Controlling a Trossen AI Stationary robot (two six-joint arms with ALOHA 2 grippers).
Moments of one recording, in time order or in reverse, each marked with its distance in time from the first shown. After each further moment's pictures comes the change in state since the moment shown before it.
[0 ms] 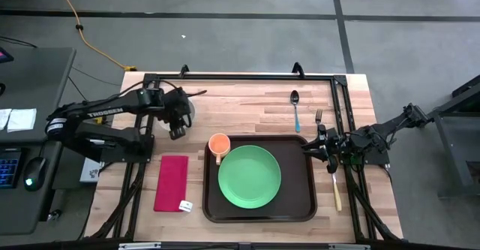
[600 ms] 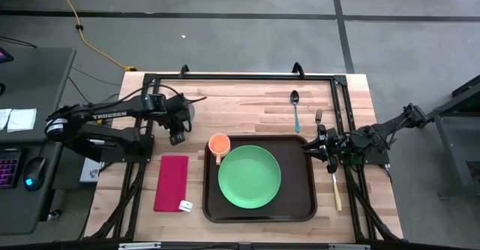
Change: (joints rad) left arm 0.009 -0.002 -0.151 0.106 0.069 -0.020; right arm 0.000 0.000 0.000 0.000 0.001 0.003
